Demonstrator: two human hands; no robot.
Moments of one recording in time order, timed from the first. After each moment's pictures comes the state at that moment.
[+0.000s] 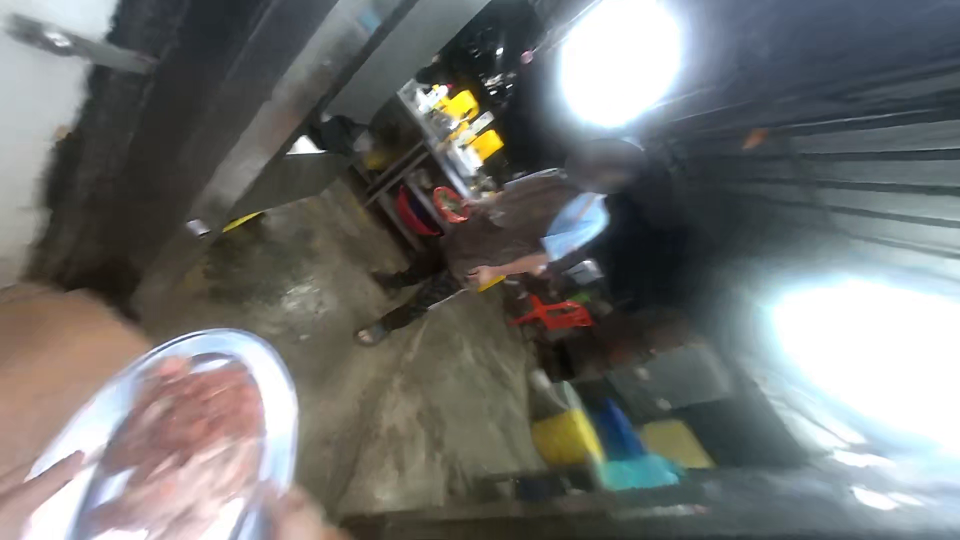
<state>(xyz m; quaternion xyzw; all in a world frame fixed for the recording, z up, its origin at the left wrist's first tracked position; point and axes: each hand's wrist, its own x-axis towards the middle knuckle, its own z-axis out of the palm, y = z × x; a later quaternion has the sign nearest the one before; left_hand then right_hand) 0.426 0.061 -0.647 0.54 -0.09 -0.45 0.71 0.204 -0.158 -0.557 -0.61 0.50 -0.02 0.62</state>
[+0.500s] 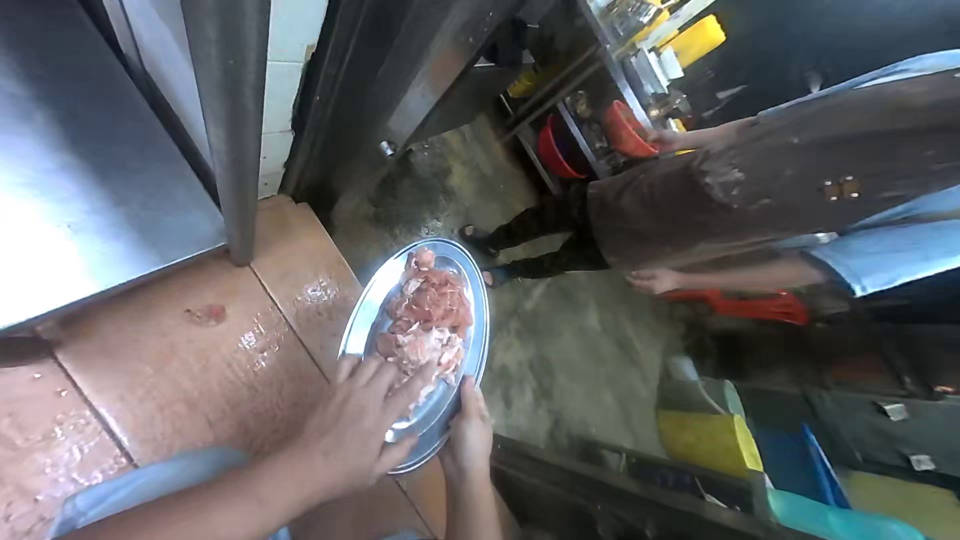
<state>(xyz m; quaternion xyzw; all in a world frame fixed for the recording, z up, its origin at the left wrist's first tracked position) 0.341 0.022 -0.546 0.79 -0.52 -0.07 0.33 0.215 -0.152 -0.548 -0.50 0.48 -0.28 0.66</state>
